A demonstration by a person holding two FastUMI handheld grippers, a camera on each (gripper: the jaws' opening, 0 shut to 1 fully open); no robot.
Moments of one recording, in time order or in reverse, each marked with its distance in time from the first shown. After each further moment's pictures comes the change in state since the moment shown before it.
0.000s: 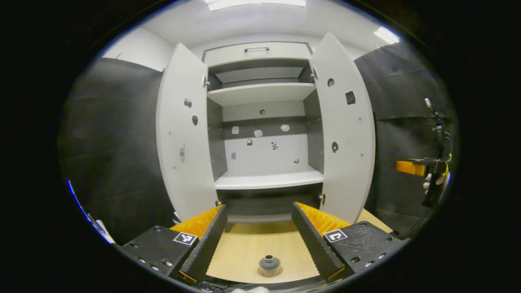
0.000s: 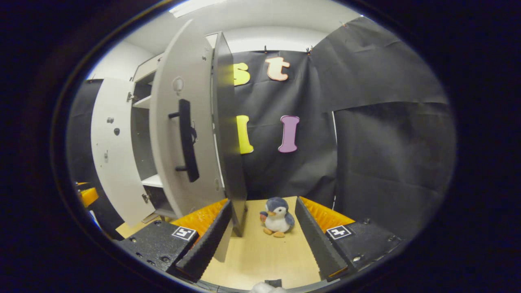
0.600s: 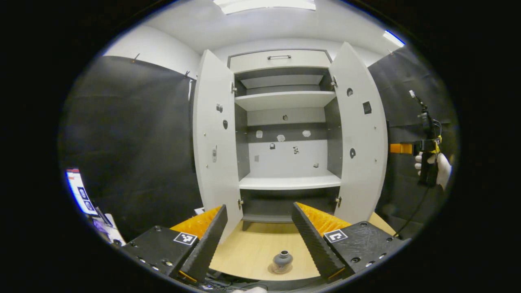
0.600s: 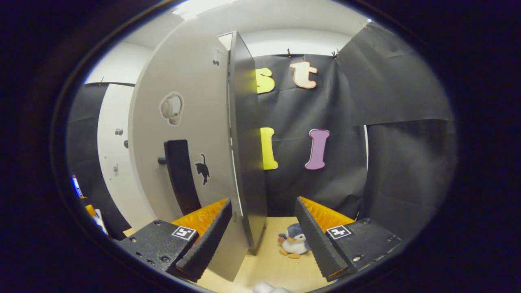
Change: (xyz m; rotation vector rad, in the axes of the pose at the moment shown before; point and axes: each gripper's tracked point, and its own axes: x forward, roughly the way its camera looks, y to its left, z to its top) left arm -0.034 0.036 0.006 -0.030 -0.021 0.103; right arm 0.059 0.069 0.078 -0.045 -0.057 0.178
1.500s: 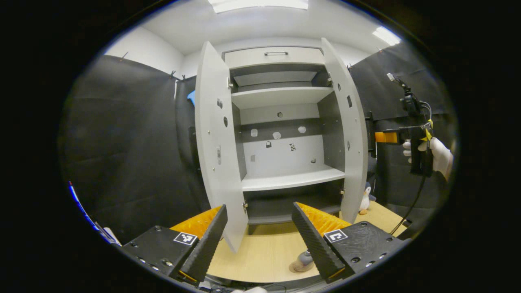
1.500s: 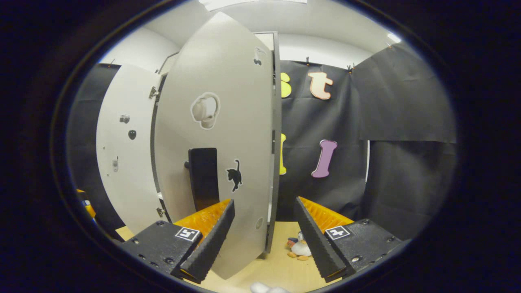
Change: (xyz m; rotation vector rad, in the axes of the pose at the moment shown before) left arm 0.031 0.060 -0.015 0.067 -0.019 -0.121; right arm 0.018 0.109 -0.002 -0.118 -0.013 -0.074
